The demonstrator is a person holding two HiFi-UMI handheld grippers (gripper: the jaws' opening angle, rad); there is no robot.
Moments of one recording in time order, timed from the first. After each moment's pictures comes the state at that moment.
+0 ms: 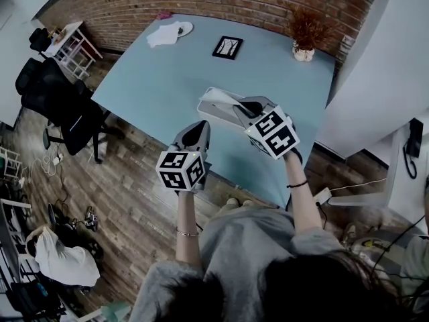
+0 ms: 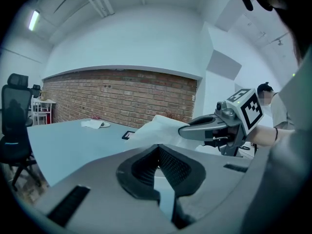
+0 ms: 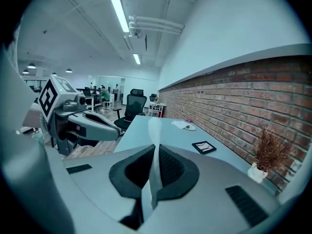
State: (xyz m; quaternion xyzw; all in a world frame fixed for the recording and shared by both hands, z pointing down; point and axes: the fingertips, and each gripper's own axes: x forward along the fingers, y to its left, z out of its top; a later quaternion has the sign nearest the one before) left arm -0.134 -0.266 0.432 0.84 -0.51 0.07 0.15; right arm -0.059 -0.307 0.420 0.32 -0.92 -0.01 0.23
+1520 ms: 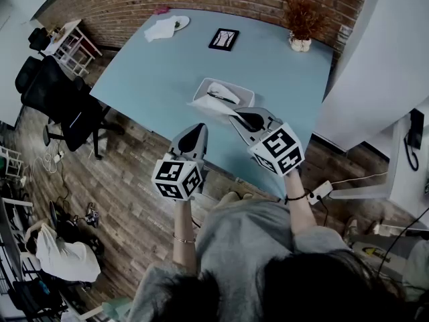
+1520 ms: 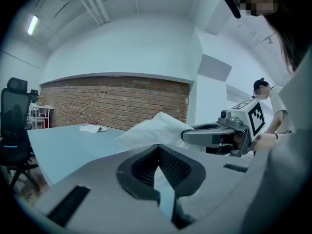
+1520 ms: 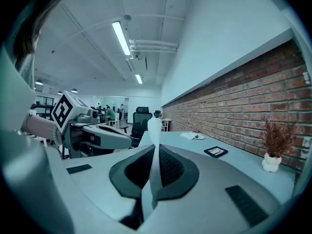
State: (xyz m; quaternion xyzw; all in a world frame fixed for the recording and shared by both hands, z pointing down) left arm -0.122 -0.220 0.430 0.86 -0.50 0.05 0.11; right arm -0.055 -0.238 0.416 0.30 -0.95 0.01 0.11
